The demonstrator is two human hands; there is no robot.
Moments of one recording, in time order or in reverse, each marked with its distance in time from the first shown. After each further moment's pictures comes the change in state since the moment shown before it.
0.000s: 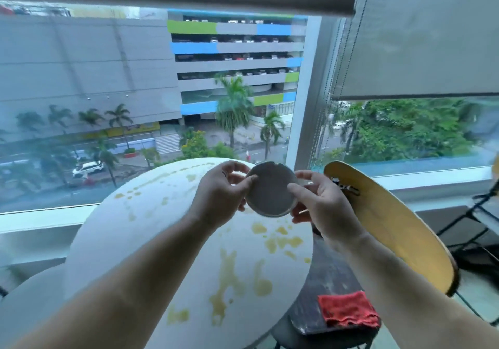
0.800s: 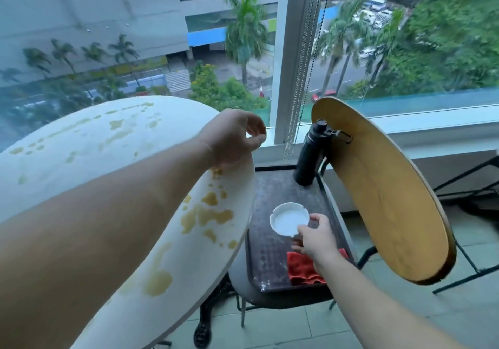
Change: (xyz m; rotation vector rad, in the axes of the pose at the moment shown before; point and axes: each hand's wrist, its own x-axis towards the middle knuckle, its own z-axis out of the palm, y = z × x) left_hand 0.107 -0.046 0.168 0.686 -0.319 0.167; right_hand 0.020 0.275 -0.131 -0.042 0.260 0.732
